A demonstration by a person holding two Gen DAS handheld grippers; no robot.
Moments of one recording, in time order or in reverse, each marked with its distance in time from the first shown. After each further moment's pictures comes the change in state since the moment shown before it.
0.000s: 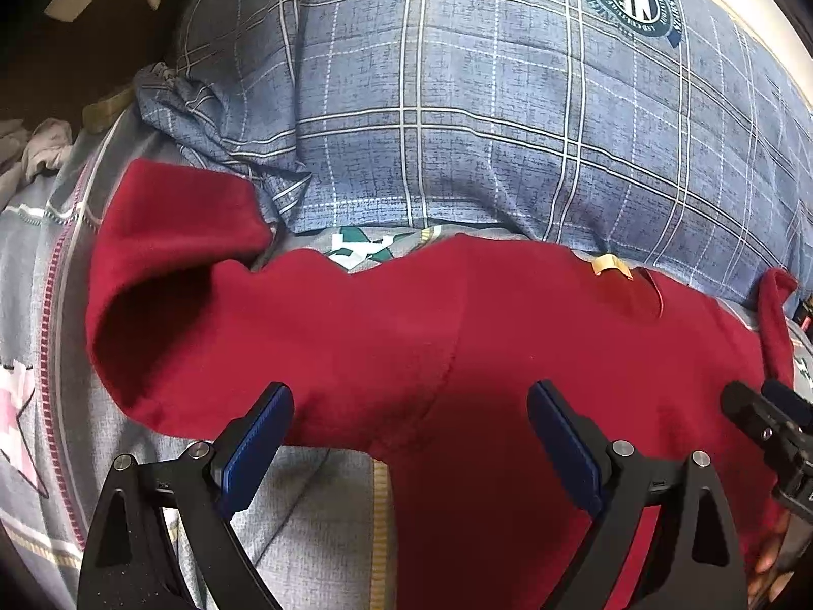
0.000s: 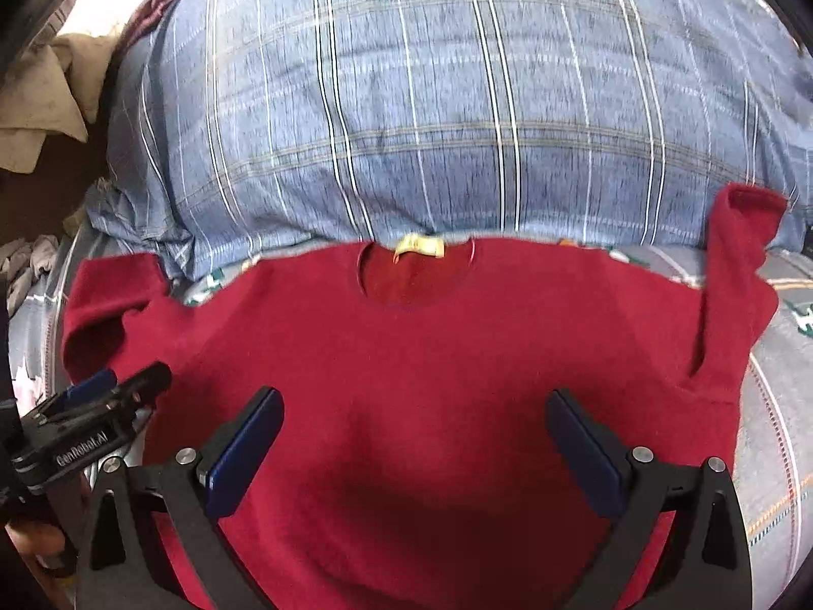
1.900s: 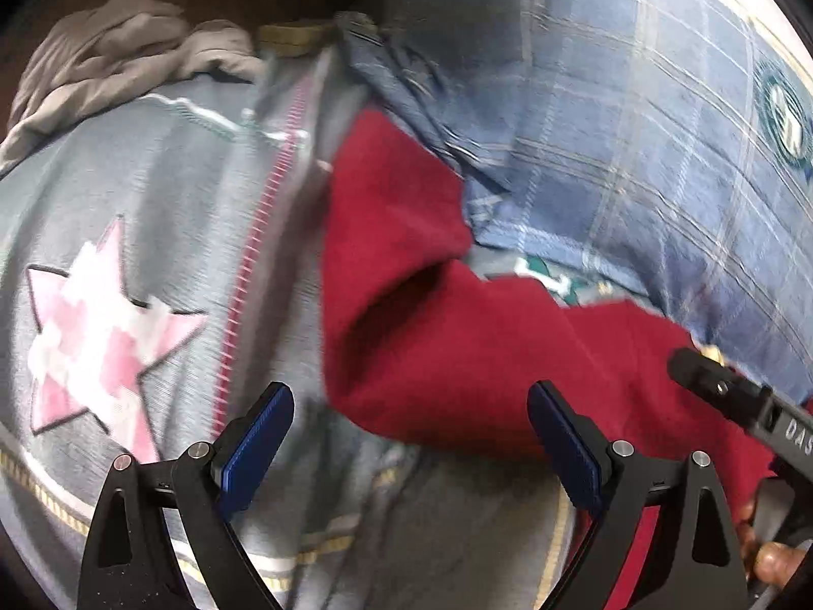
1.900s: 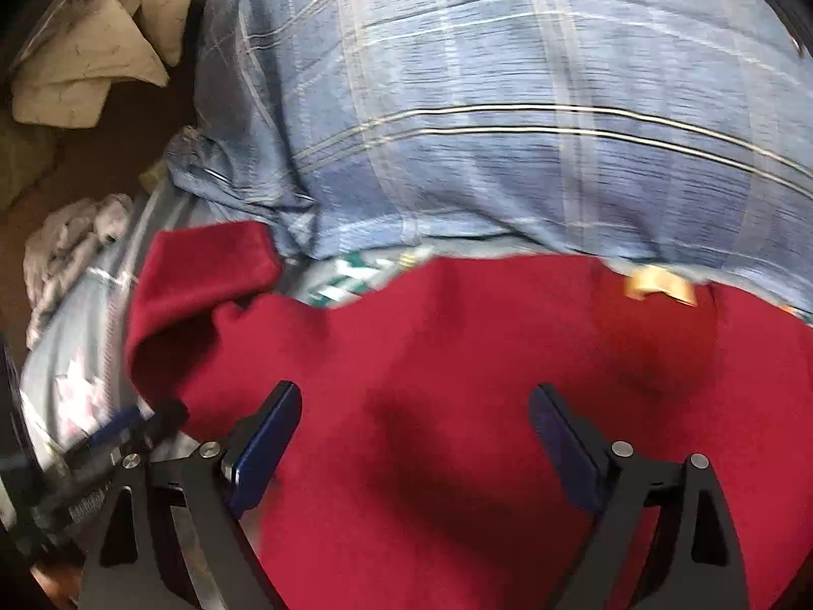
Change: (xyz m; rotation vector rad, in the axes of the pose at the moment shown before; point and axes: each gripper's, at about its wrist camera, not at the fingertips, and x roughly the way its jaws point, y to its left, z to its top) left arm -0.027 0.090 -0.002 -0.341 -0.006 0.198; right arm 0.082 0.110 0.044 -0.130 0.167 0.349
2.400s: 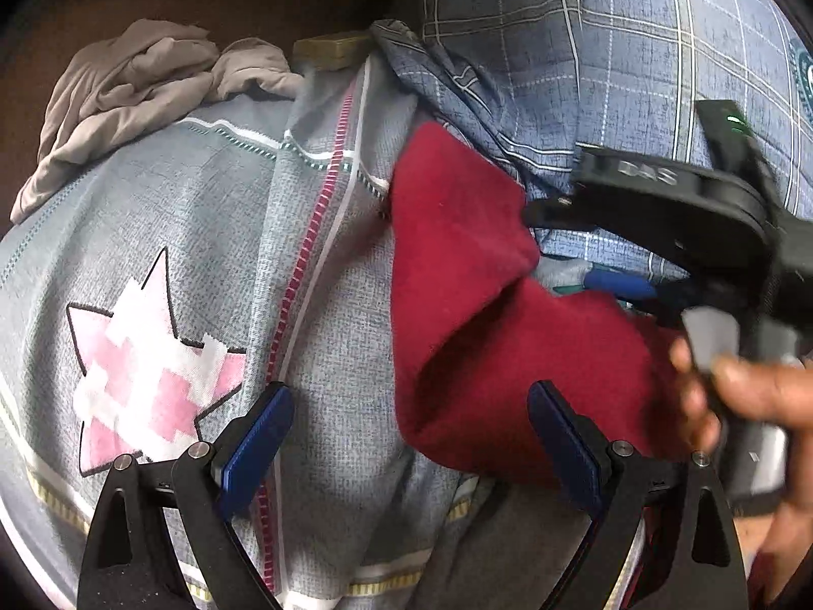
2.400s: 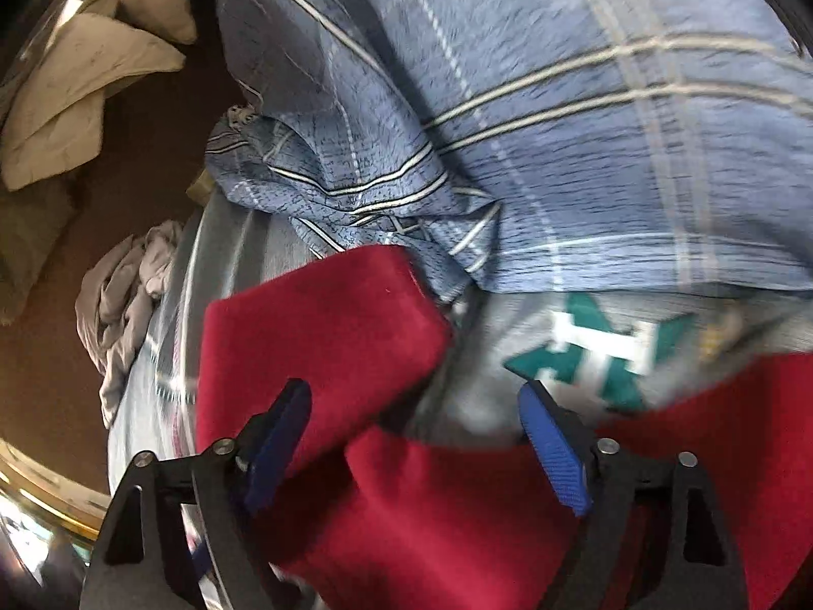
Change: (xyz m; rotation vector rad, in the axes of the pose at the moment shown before) left arm 0.007 -0.008 0.003 0.047 -0.013 0.171; right arm 0.131 0.073 0.070 0.095 0.185 0.352
